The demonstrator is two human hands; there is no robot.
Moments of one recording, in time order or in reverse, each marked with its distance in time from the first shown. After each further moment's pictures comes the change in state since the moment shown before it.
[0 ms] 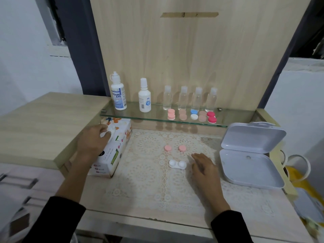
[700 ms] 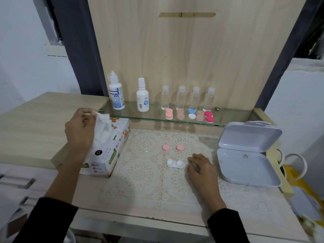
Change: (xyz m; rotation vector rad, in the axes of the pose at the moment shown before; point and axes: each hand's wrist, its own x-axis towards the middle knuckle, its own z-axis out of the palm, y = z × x) left_hand 0.003 0.020 -0.022 -0.353 0.391 -0.039; right_hand 0.004 0.003 -0.002 -0.175 -0.040 -0.016
